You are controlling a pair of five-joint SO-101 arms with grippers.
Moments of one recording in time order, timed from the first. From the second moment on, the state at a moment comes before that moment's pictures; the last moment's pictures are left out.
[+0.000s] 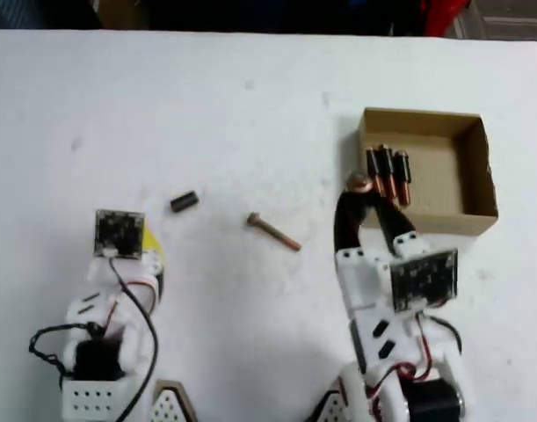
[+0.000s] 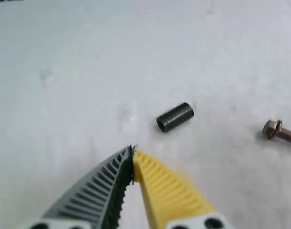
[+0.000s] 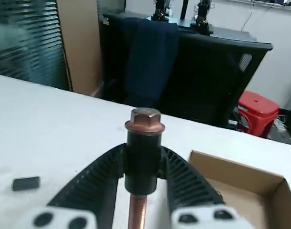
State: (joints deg) left arm -6.1 -103.9 94.8 51.4 -2.9; right arm -11.6 -95.1 57.6 53.9 10.0
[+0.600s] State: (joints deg) left arm -5.1 -104.0 97.1 65.3 -3.1; right arm 4.0 -50.2 41.0 50.1 11.0
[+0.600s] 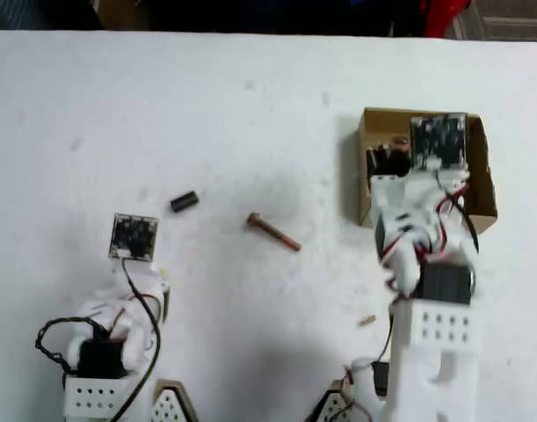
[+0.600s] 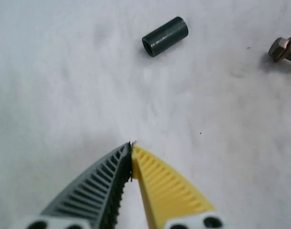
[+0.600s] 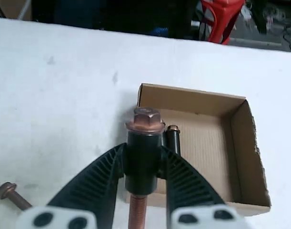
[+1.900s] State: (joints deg) left arm -5.1 -104.0 97.1 73.3 -3.3; right arm 16.4 39.0 -19.7 49.8 24.2
